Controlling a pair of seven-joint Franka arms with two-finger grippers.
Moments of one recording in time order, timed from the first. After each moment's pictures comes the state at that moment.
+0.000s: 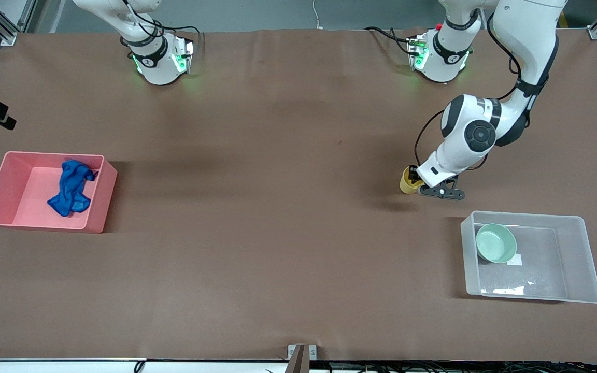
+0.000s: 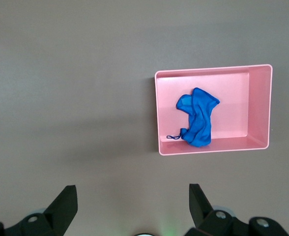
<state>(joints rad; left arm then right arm) -0.08 0.30 -0.20 -2.33 0.02 2.57 -0.11 -0.04 -0.02 -0.06 -1.48 0.00 1.42 0.00</state>
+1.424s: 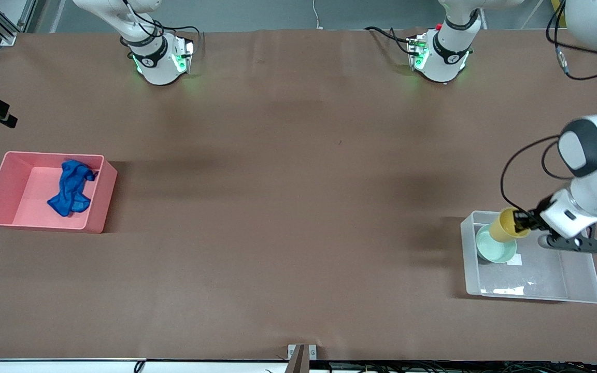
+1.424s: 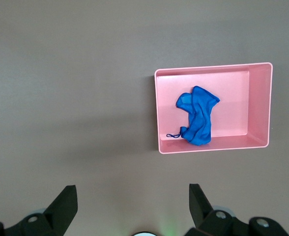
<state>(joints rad) -0.06 0.46 0.17 -1.64 -0.13 2.16 0.31 -0.04 -0.02 -0.07 -1.48 0.00 1.42 0.00</state>
